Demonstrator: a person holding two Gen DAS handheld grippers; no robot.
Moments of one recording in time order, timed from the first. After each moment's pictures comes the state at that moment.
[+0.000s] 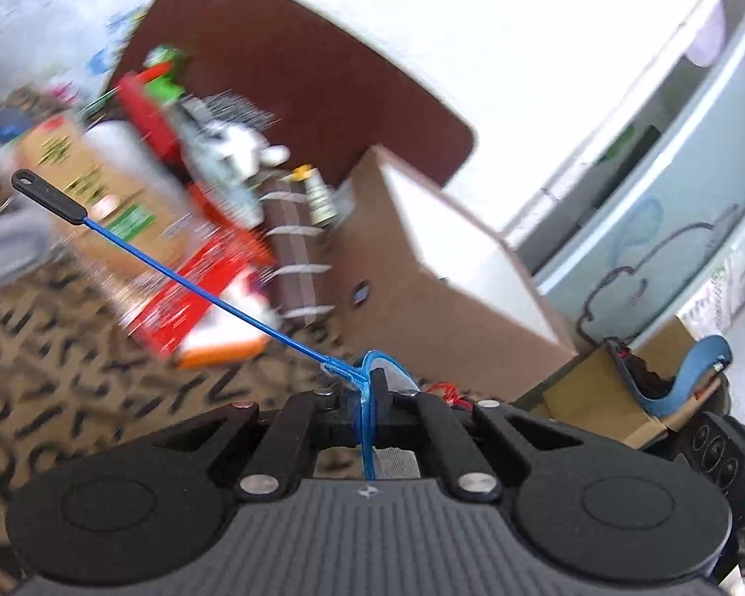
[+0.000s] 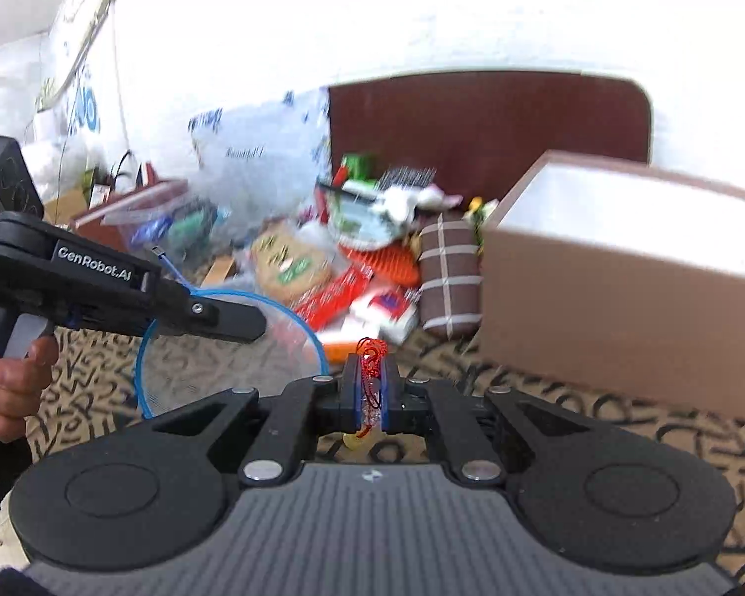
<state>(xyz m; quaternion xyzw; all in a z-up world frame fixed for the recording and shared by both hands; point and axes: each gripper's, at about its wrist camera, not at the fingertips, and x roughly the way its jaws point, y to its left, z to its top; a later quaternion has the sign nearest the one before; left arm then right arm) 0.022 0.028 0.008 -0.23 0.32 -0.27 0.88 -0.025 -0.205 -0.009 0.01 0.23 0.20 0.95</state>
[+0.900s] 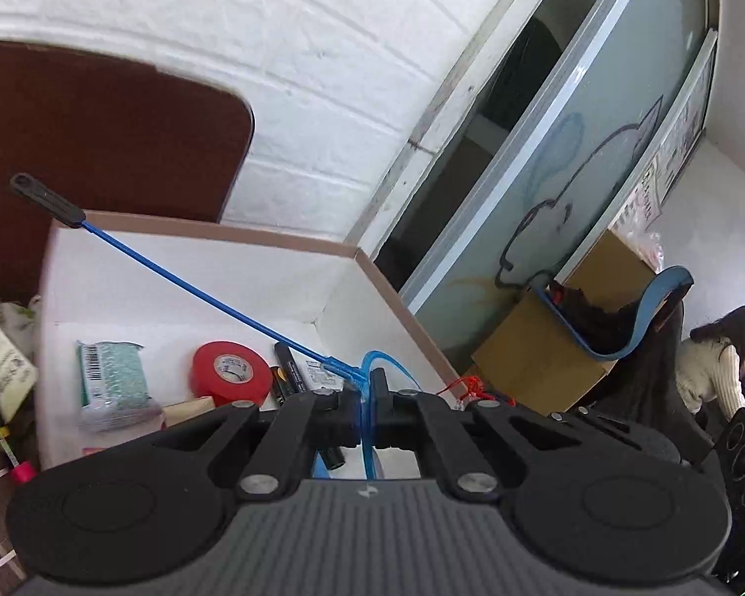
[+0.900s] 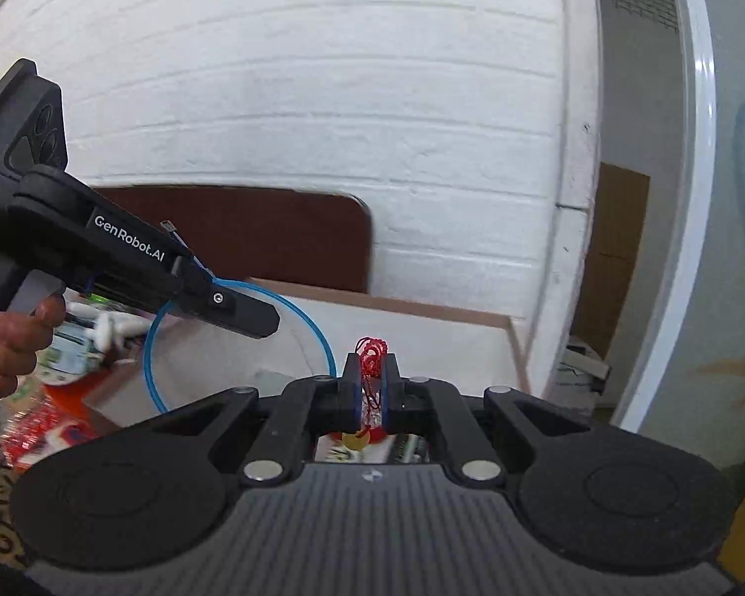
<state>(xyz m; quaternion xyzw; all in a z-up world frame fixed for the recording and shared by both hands) 0.210 -0.188 0.061 -0.12 0.33 -0.43 0.83 0.064 -0.386 0.039 -0.03 0.16 -0.01 0.99</state>
